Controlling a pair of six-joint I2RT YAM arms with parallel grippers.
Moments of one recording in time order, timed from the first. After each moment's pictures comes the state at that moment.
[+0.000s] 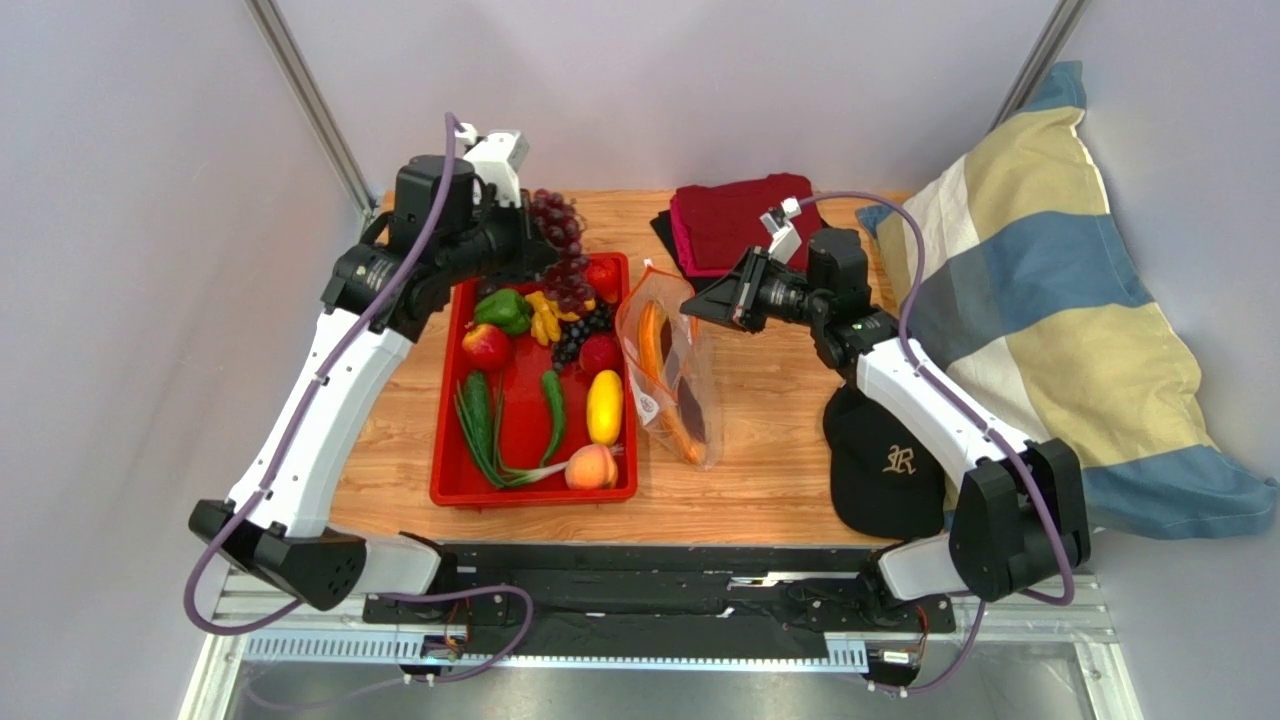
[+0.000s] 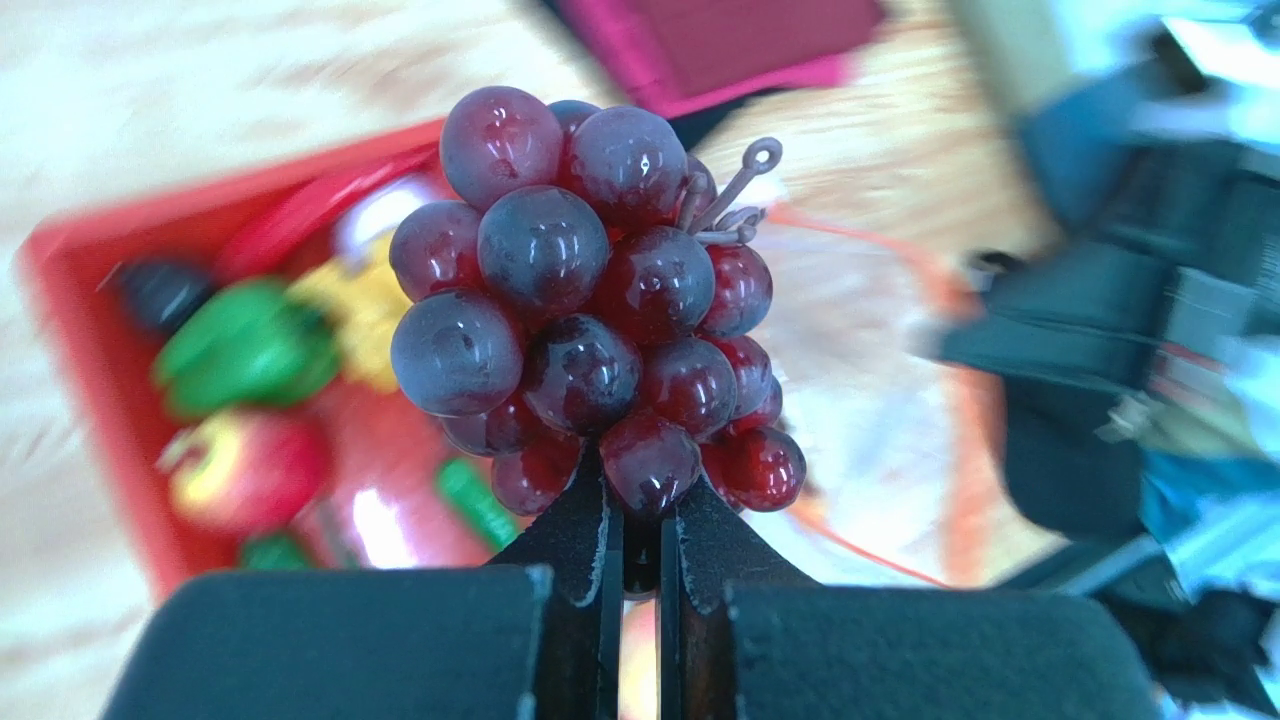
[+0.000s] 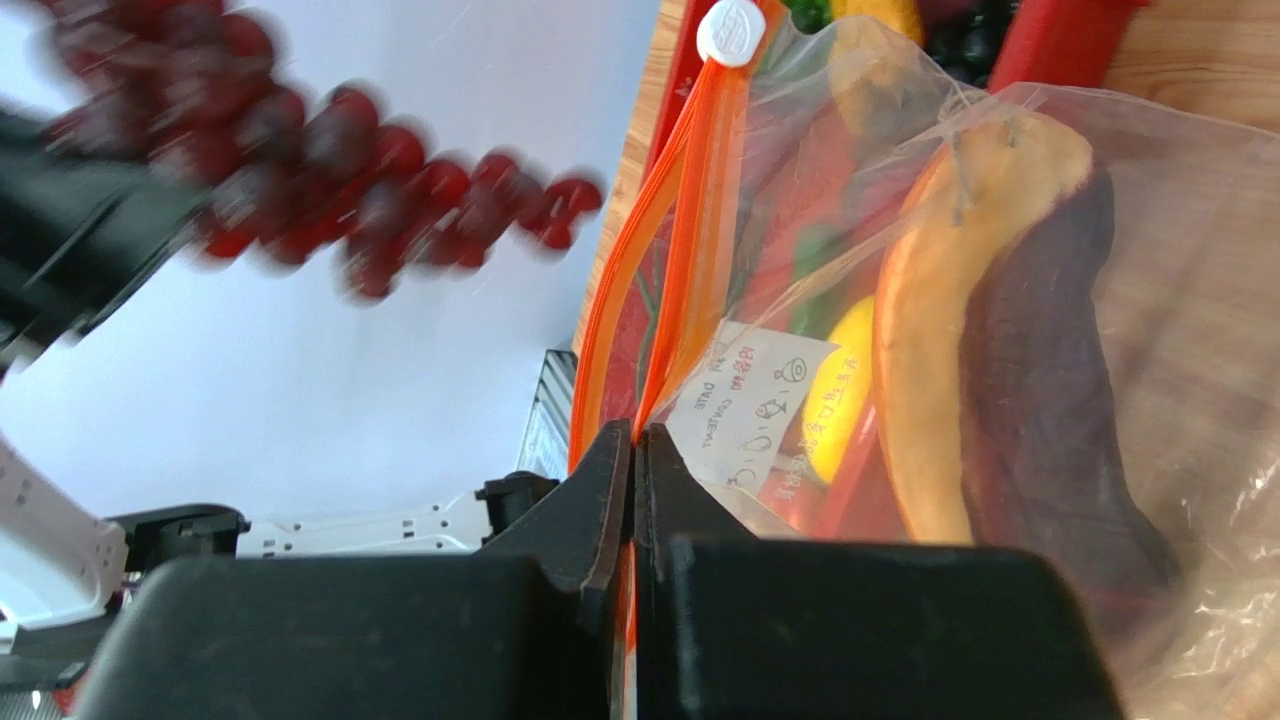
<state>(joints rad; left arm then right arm) -0.38 1.35 1.67 -0.83 0.15 -0.25 0.35 1.39 1.04 0.07 -0.71 0.92</state>
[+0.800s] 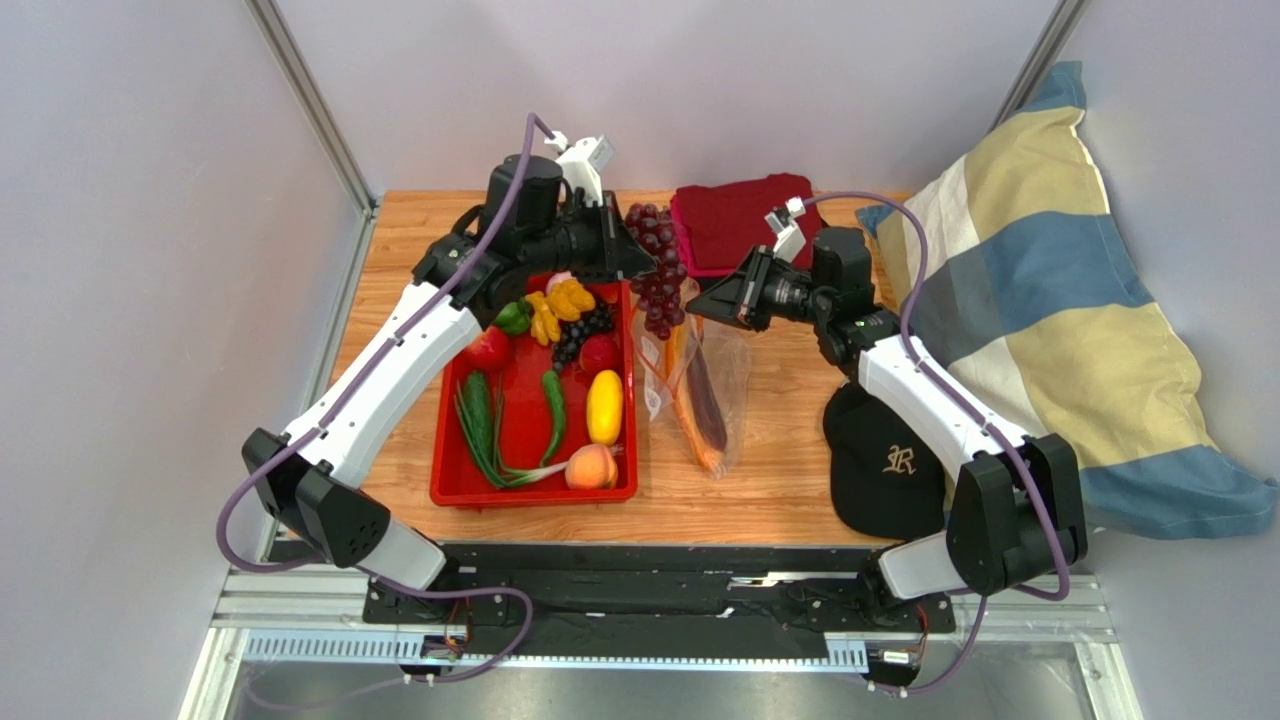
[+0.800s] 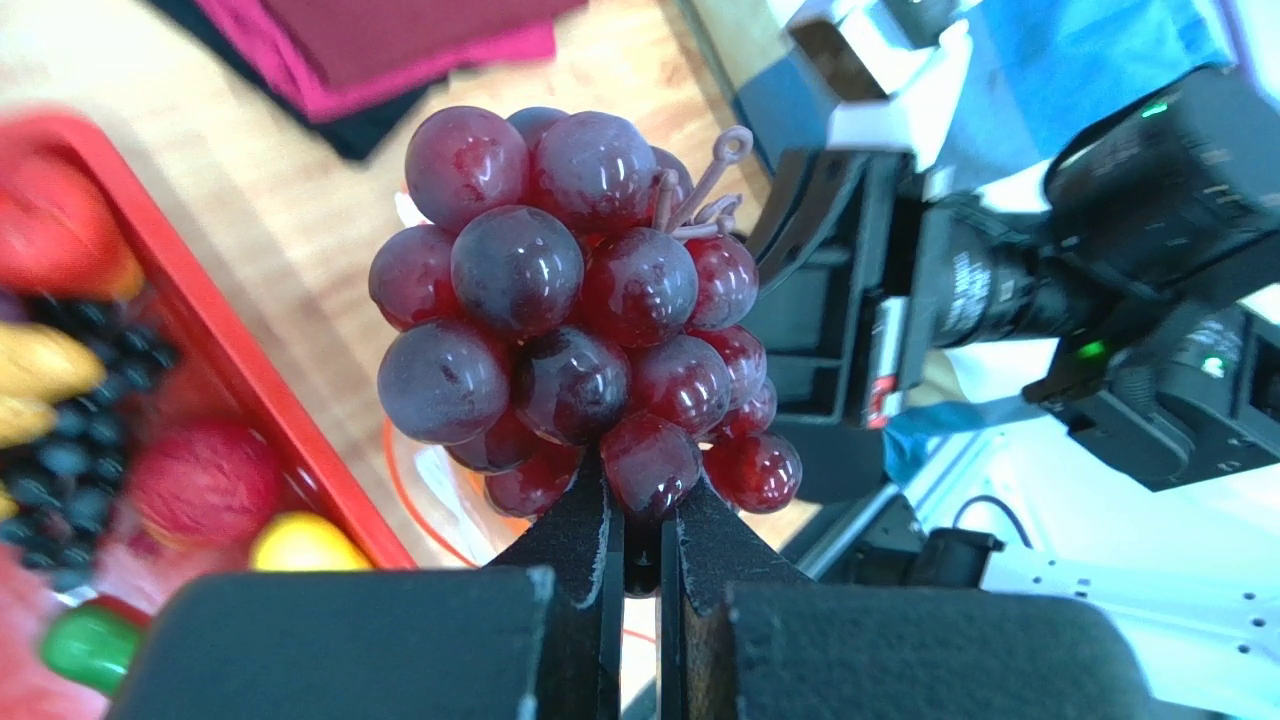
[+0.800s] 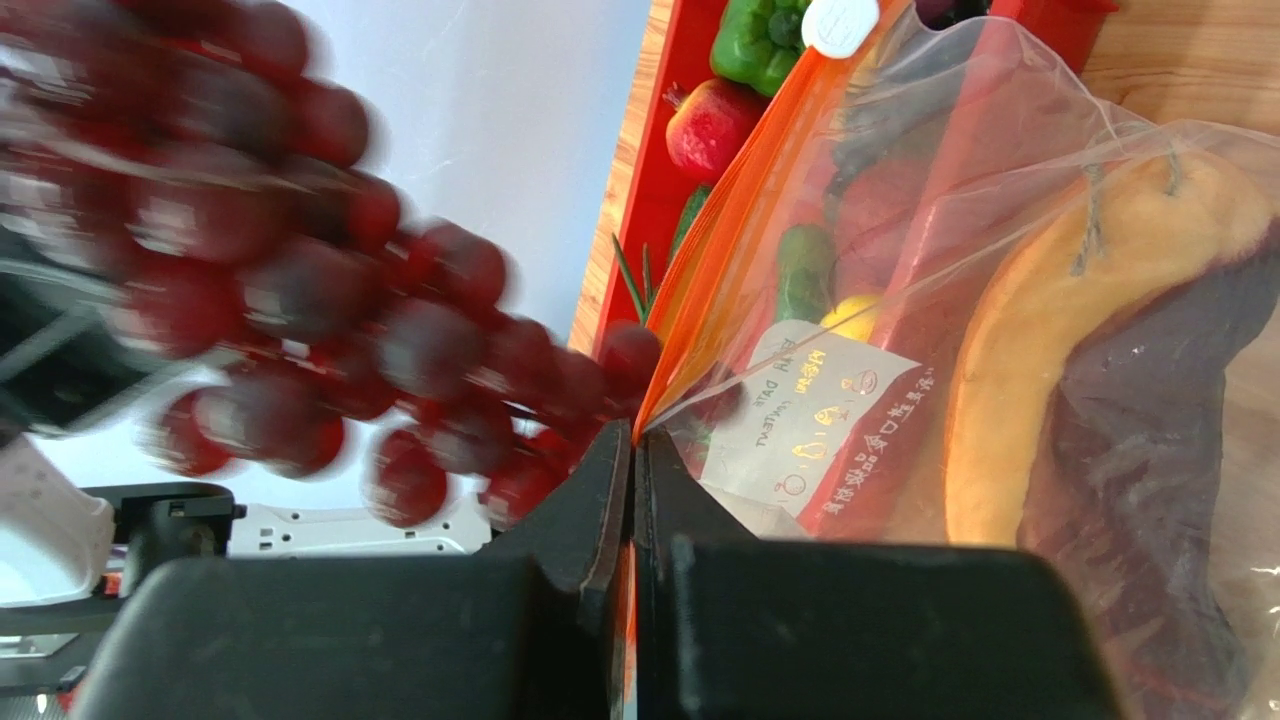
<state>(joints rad) -0.57 1.51 1.67 -0.59 0.31 -0.49 0.32 1.42 1.04 0.07 -0.73 0.91</state>
